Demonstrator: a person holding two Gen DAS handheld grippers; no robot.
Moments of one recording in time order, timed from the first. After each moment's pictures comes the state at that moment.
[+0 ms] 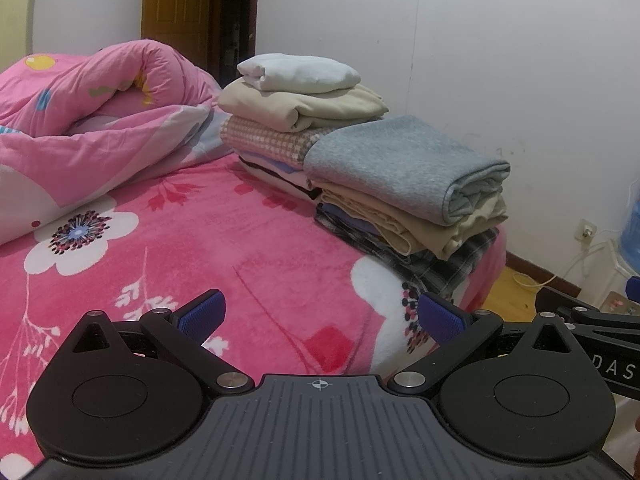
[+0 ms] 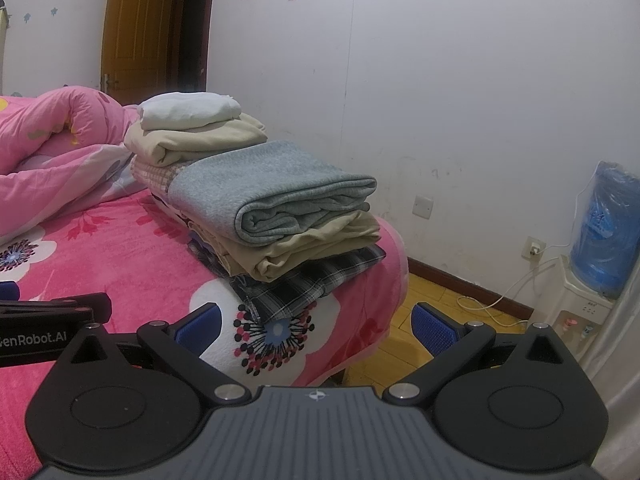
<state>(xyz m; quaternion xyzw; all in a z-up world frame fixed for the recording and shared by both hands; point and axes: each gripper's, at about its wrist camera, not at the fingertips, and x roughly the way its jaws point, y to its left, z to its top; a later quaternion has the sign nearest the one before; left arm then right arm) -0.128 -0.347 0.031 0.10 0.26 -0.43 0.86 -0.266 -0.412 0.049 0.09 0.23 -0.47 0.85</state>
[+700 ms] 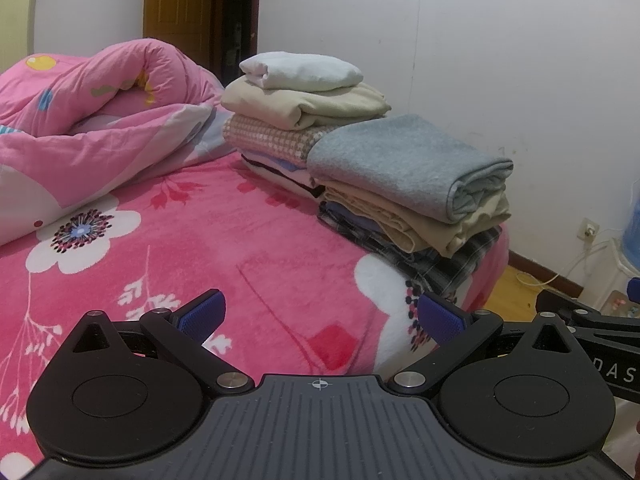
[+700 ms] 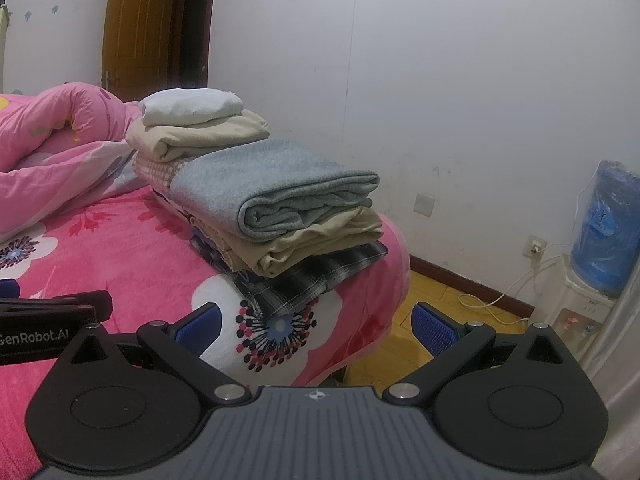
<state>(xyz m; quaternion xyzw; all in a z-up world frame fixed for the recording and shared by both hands) -0.127 -0.345 0.029 0.10 0.26 -0.43 0.86 -0.264 -0.412 0.046 0.09 0.23 -0.47 0.85</state>
